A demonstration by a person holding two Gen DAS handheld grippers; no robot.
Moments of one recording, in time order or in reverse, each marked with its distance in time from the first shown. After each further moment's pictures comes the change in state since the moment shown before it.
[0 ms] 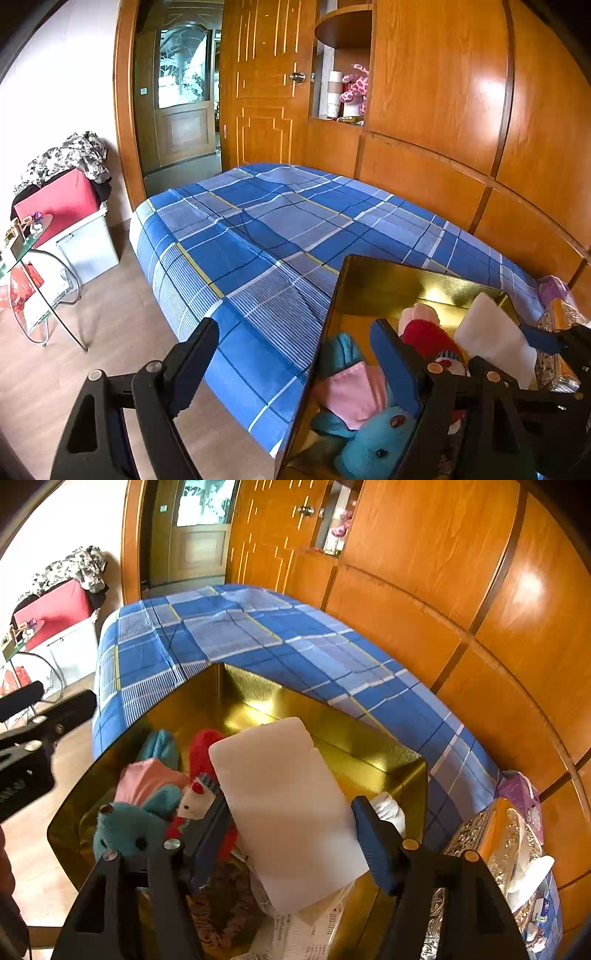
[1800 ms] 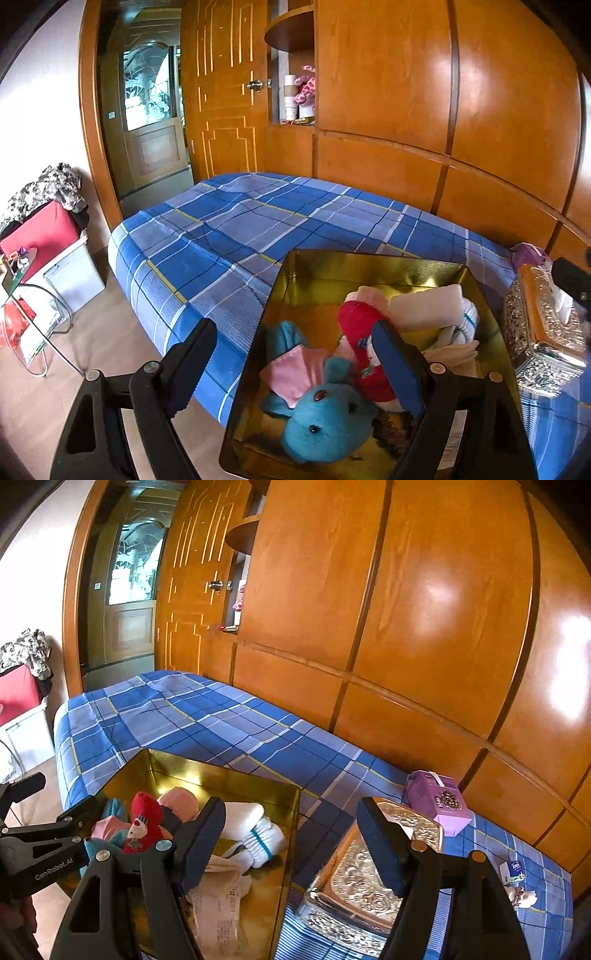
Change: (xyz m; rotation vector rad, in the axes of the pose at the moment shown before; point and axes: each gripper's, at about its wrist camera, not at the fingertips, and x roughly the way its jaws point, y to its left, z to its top) left arm -0.031 -0.055 -0.009 0.134 -0.023 -0.062; right arm -0.109 -0.074 -0.033 0.225 -0.269 -0.219
